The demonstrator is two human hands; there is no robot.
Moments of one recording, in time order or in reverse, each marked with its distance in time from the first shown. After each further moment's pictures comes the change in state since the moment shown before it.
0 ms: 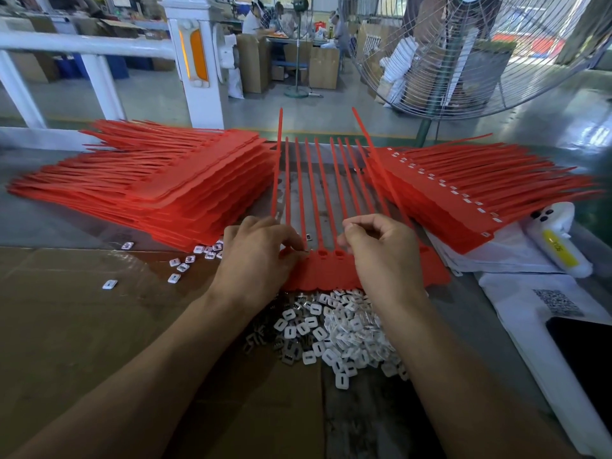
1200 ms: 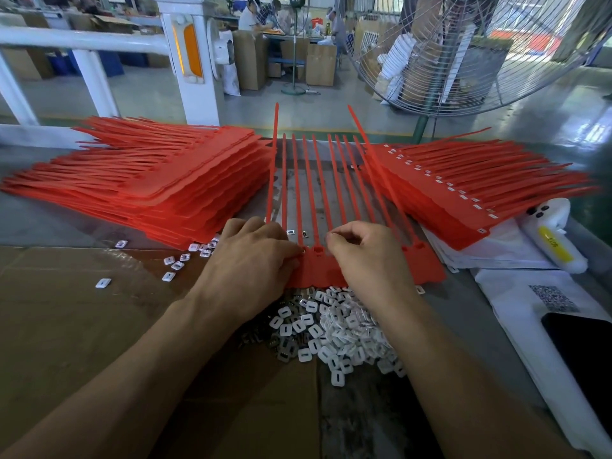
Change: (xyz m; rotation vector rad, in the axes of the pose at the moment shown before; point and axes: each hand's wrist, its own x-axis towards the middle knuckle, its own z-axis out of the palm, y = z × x) left_hand -0.005 0.001 -0.011 0.292 -0.155 0.223; right_hand 0.000 0.002 -0.001 -0.183 -0.185 0.006
